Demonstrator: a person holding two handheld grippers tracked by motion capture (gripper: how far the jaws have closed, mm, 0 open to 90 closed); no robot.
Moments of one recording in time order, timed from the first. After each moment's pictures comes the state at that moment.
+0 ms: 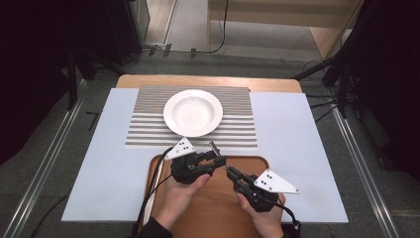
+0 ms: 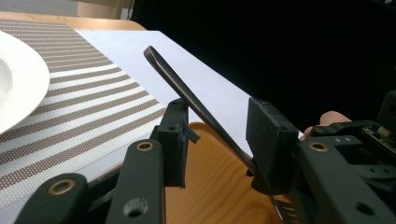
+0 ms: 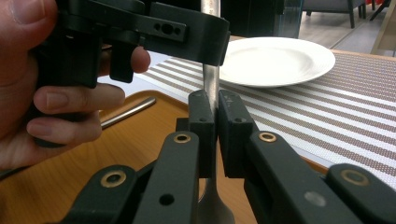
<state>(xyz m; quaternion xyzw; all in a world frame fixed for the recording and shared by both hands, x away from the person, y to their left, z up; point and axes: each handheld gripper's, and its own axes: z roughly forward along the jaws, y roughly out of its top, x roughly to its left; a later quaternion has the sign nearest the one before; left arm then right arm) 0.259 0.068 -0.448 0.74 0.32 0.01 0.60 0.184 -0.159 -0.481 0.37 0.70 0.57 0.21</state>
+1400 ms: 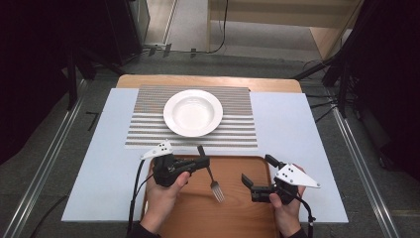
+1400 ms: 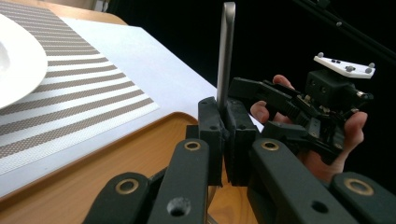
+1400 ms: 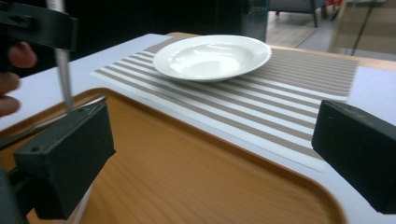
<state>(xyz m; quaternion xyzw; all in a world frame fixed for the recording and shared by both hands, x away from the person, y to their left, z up) 0.258 0.117 -0.448 0.72 0.32 -0.06 0.62 0.195 -0.212 -0.484 0.41 0.69 0.55 0.25</state>
